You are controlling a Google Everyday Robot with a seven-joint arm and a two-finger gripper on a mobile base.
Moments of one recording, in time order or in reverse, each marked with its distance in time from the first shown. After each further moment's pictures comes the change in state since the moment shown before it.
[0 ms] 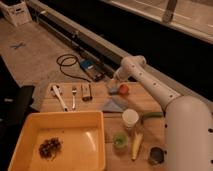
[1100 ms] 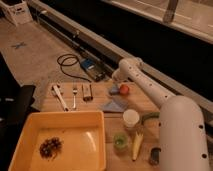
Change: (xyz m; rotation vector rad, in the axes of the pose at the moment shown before) arm -0.006 -0.005 0.033 0.016 0.024 0.004
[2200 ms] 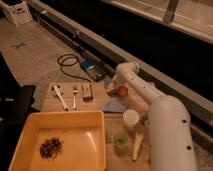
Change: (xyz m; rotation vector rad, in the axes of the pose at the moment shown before) arm 0.035 -0.017 0.043 0.048 0.096 0.086
